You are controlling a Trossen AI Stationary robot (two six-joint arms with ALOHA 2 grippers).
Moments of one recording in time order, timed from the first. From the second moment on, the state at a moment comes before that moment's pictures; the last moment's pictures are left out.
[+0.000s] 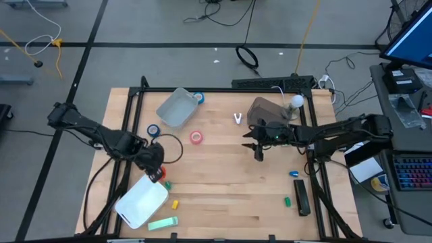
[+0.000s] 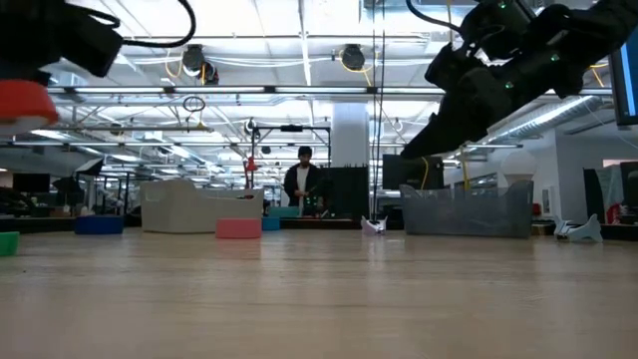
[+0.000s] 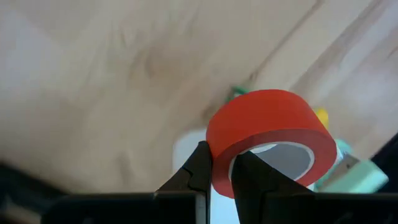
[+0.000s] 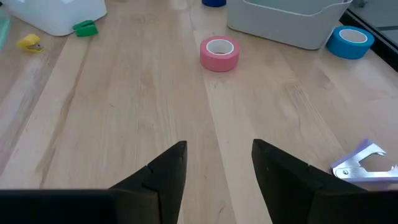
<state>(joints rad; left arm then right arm) -0.40 1.10 0.83 -1.04 0.12 -1.18 -0.10 1.21 0.46 0.25 0.03 0.03</state>
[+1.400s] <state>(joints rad) -0.61 1.28 0.76 -0.89 0.32 -1.45 -0.10 1.21 0.46 0.36 0.02 -0.02</state>
